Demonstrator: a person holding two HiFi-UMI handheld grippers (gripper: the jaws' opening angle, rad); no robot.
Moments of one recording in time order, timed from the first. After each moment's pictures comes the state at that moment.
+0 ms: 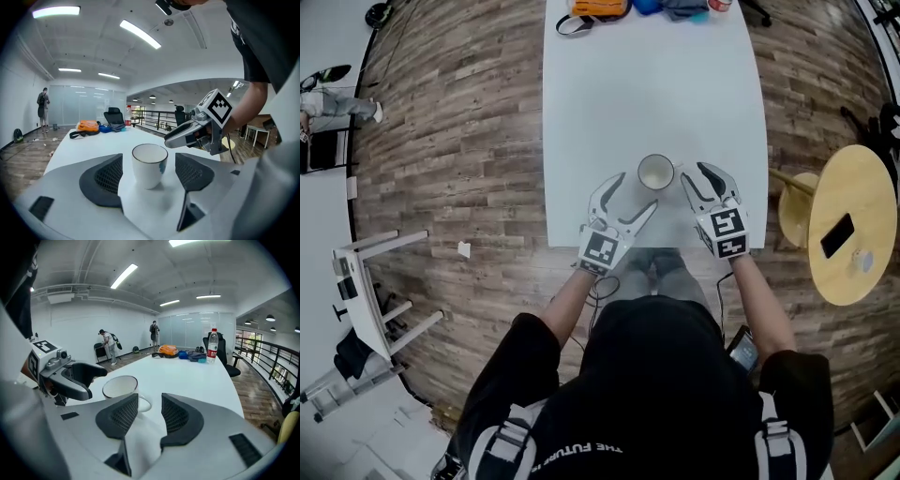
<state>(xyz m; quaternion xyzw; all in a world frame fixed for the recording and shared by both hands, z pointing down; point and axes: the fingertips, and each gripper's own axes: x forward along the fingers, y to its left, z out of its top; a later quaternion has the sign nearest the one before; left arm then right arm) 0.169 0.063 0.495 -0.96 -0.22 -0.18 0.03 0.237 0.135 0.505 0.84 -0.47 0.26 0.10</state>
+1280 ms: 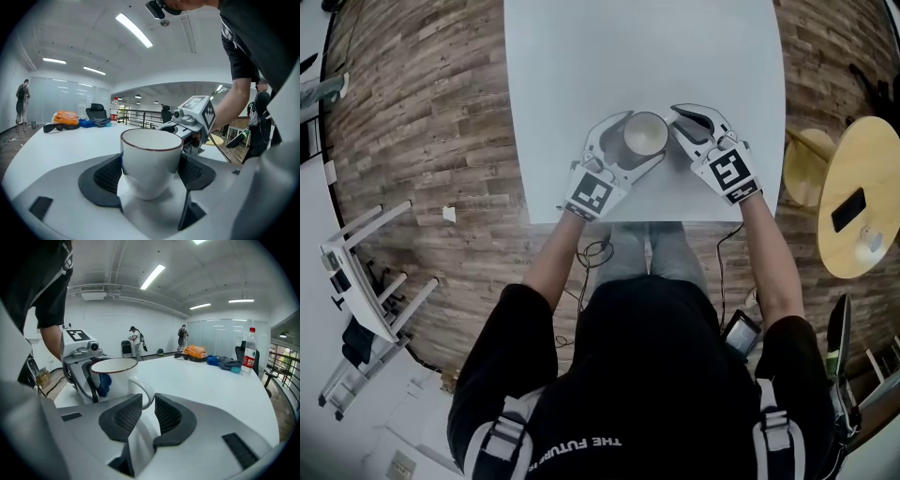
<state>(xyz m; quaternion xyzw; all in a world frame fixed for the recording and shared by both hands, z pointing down) 0.226 0.072 0.554 -0.93 -0.33 -0.18 0.01 0.264 0.080 0.562 0.75 -0.61 0.19 0.16</state>
